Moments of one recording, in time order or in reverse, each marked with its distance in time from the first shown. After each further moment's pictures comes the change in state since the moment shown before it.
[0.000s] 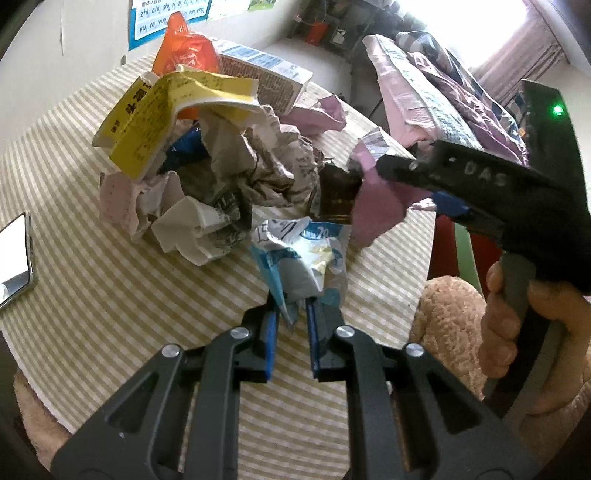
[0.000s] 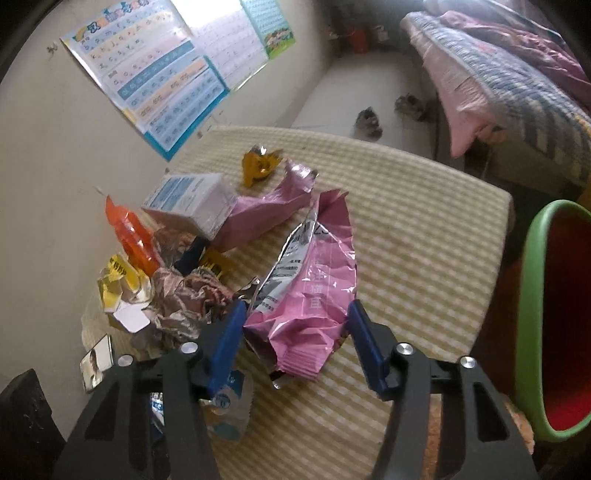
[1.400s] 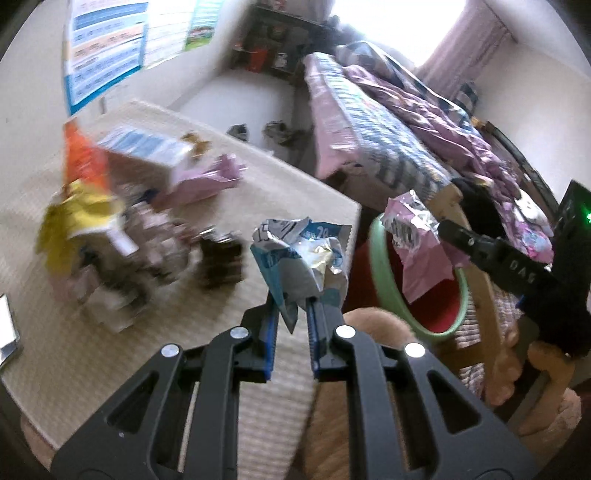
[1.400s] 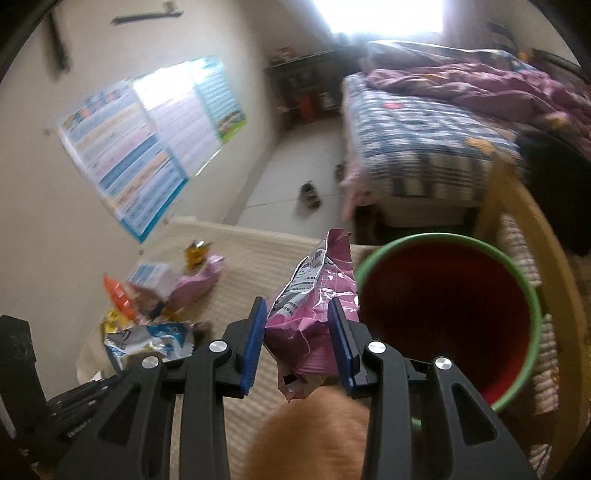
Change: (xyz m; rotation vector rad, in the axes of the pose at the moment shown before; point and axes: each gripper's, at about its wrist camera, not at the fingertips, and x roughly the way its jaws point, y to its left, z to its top) left arm -0.018 -0.098 0.032 0.178 -0.097 -0.129; right arm -0.151 -0.102 -0.030 0.131 -0.321 -0.123
